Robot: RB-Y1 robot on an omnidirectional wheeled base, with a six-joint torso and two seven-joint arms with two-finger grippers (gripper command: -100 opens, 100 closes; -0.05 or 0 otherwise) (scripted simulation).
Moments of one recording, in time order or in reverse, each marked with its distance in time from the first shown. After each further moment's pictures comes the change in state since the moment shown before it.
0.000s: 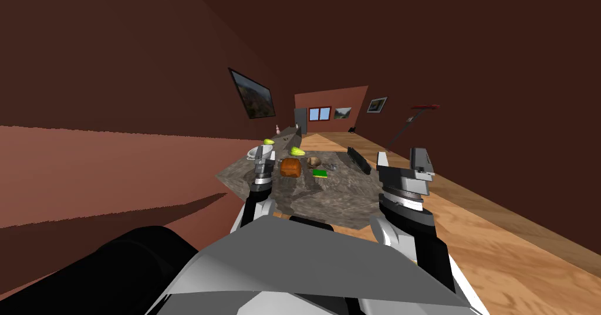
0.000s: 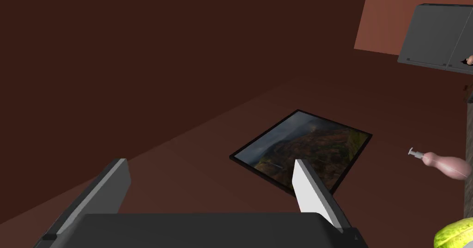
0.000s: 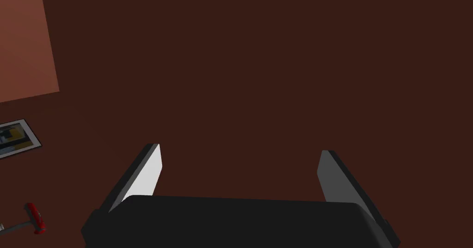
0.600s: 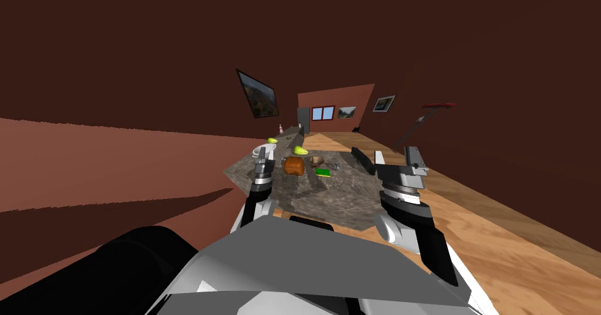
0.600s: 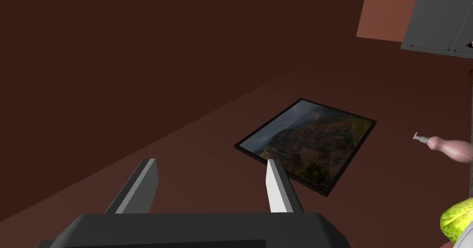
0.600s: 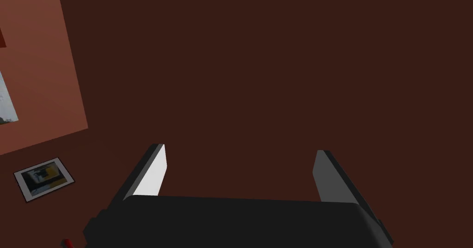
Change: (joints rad) left arm 0.000 0.000 0.000 0.000 0.000 0.000 0.000; right arm -0.062 -0.105 -0.040 0.064 -0.058 0.024 -0.099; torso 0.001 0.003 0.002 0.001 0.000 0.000
